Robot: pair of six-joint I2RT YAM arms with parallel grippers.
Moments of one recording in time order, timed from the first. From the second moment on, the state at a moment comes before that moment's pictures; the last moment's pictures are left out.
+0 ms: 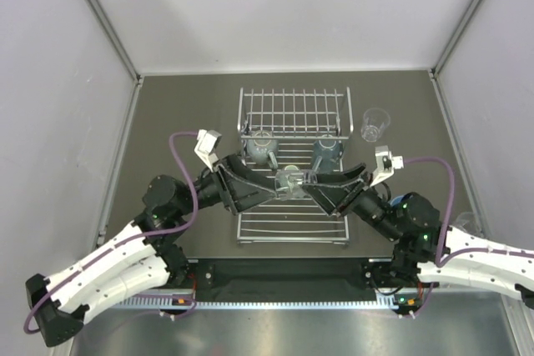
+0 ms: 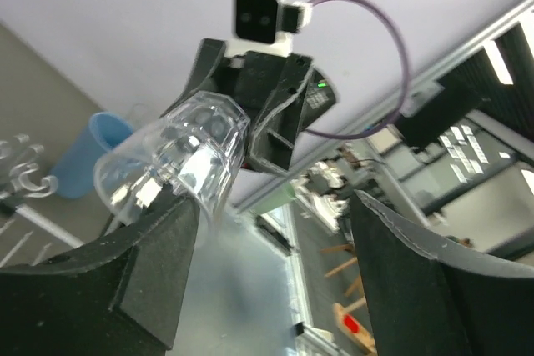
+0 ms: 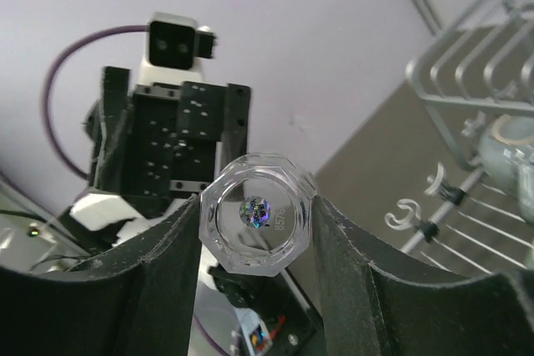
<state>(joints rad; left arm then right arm) -0.86 0.69 0.59 0.47 0.48 -1.11 1.23 0.54 0.48 0.42 0.27 0.64</state>
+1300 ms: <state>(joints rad) -0.86 0.66 0.70 -0.21 0.11 -0.90 1.03 1.11 0.82 -0.59 0.67 0.70</state>
